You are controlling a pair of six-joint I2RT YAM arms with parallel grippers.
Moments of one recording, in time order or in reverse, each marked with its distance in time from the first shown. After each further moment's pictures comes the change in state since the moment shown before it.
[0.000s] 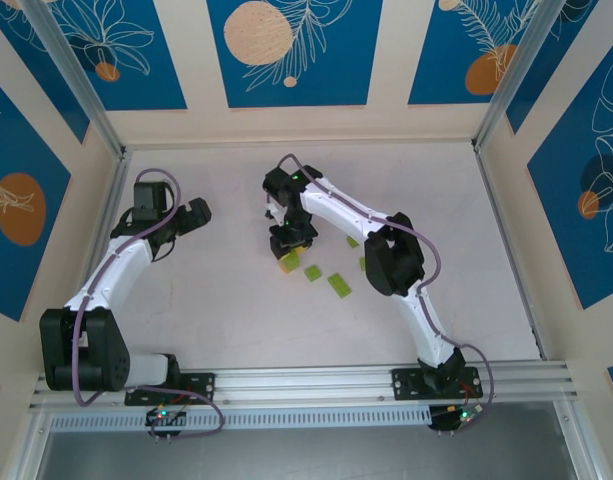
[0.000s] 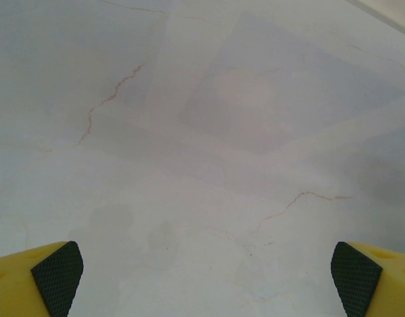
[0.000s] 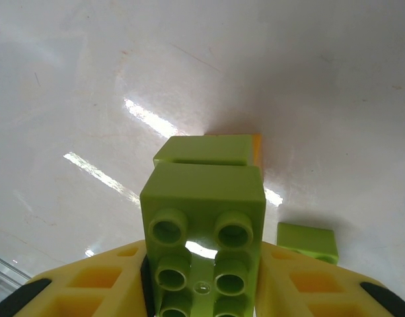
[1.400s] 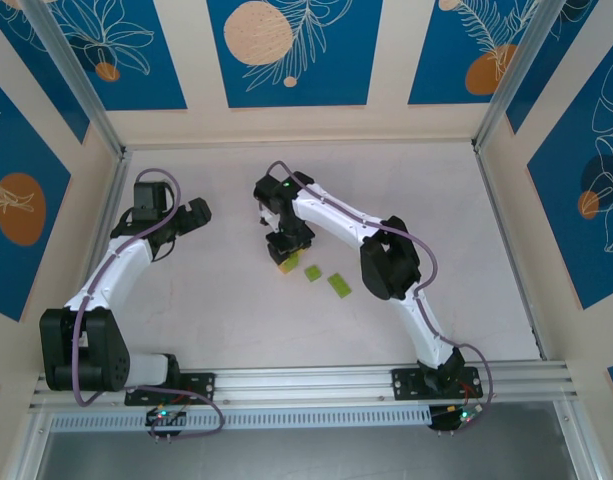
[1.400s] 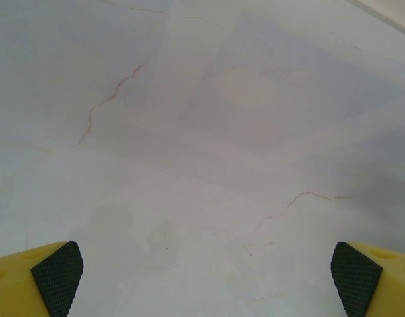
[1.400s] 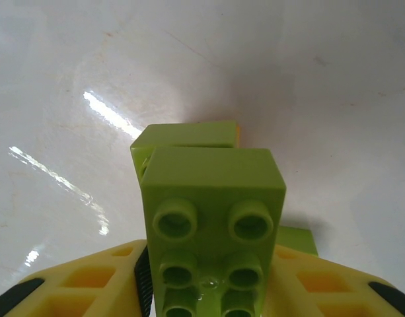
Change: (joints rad) left arm 0.000 0.000 0.000 0.000 0.000 0.000; right arm 0.052 0.001 0.003 -0.012 0.132 -0.057
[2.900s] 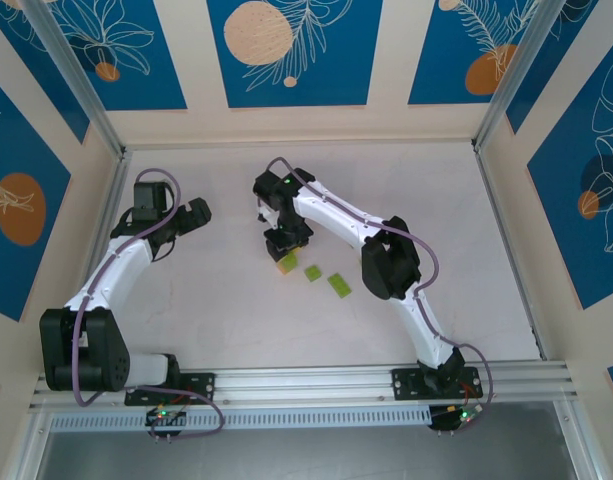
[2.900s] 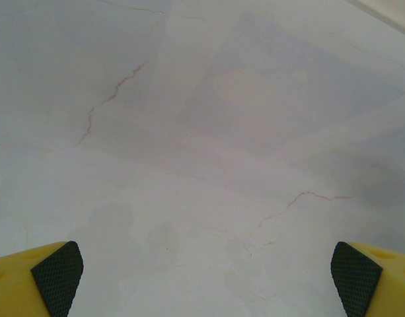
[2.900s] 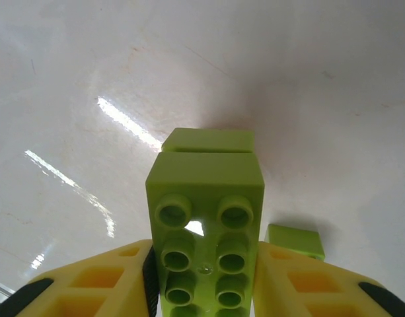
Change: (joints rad) left arm 0.000 0.000 0.000 0.000 0.000 0.000; right arm -0.004 0.002 0.038 -0.011 -0.031 -0.002
